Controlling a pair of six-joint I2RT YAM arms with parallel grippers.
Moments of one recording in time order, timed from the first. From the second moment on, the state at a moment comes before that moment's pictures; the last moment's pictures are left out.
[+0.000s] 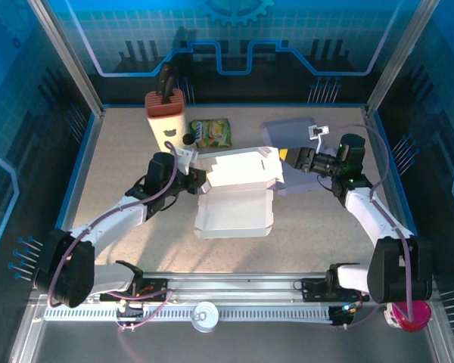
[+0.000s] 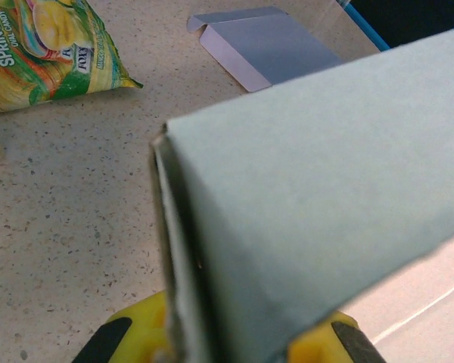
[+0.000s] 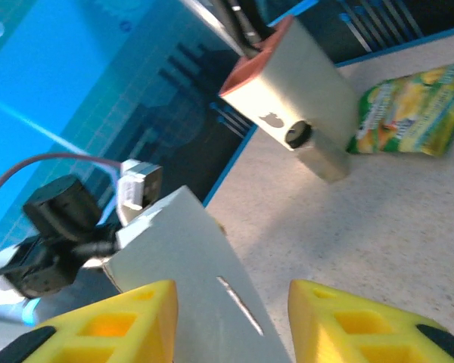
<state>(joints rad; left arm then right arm) -0.37 1.28 0.70 0.06 0.31 -0.29 0.02 1.27 0.77 0.26 -1.06 0.62</state>
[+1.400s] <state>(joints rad) -0.36 1.31 0.75 -0.01 0.33 -0.30 0.43 1.23 0.96 -0.29 -0.28 0.08</state>
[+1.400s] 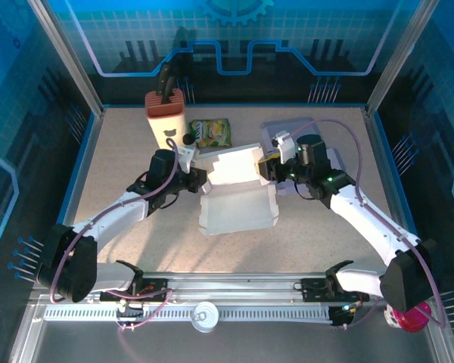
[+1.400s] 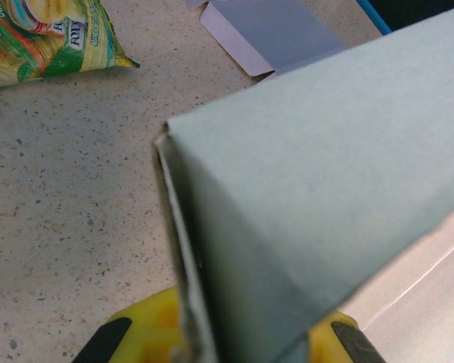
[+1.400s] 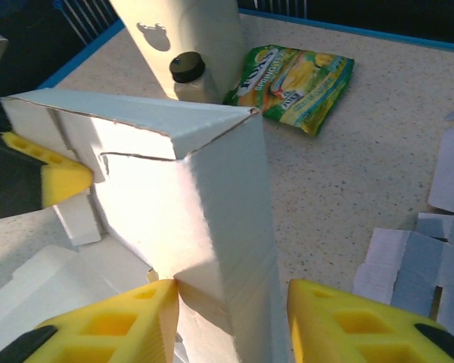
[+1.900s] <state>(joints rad) -0.37 1.31 0.75 -0.04 0.30 -0.30 0.58 1.34 1.02 -0.31 0.15 0.09</state>
